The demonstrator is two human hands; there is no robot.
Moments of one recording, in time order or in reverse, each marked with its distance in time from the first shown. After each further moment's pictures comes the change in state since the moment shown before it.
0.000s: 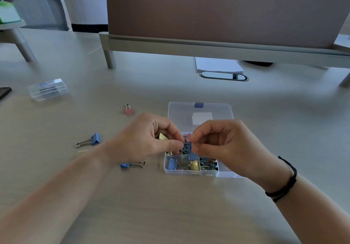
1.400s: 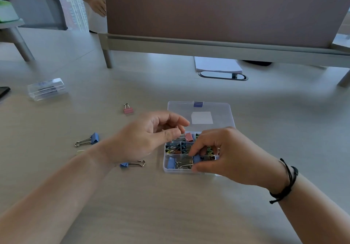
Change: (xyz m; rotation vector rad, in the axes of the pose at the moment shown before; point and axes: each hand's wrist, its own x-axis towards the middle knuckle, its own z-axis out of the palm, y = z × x) left_hand -0.003 0.008 0.002 -0.098 -0.003 -0.035; right_hand -0.006 -0.006 -0.005 -0.615 -0.154 -0.104
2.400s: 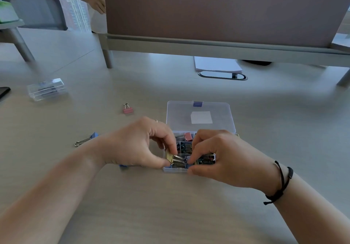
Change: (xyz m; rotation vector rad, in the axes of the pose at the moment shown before) left_hand -0.007 -0.004 -0.014 0.300 -0.202 0.106; right_hand -0.001 0.004 0.007 -0.157 -0.034 -0.033
